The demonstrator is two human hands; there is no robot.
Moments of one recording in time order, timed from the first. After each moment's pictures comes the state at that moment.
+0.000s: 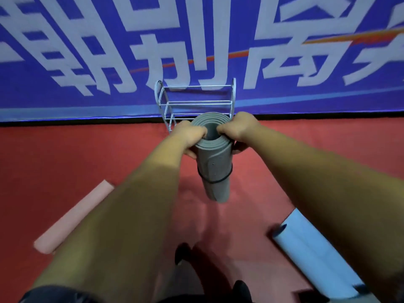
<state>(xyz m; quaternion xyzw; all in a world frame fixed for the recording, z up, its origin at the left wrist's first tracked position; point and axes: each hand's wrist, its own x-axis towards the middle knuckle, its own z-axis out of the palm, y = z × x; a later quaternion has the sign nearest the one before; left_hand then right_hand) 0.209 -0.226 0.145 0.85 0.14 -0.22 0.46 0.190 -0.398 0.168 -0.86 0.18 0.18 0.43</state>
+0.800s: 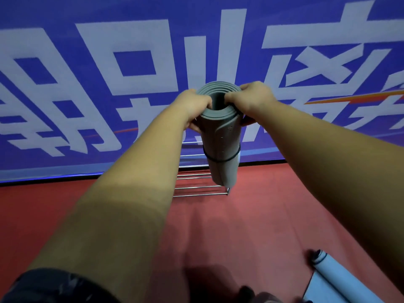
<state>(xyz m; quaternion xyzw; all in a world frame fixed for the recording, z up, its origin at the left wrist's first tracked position) 0.638 -0.207 0.277 0.82 -0.01 -0.19 0.54 0.592 -0.378 0.291 -0.86 0.22 -0.02 0.45</state>
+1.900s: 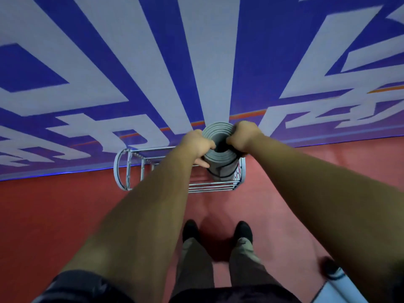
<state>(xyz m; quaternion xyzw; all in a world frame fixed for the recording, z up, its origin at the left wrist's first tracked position) 0.937 -0.373 -0.003 0.80 0.18 -0.39 0.43 0.912 -0.544 0.010 -0.91 0.17 0.25 0.28</state>
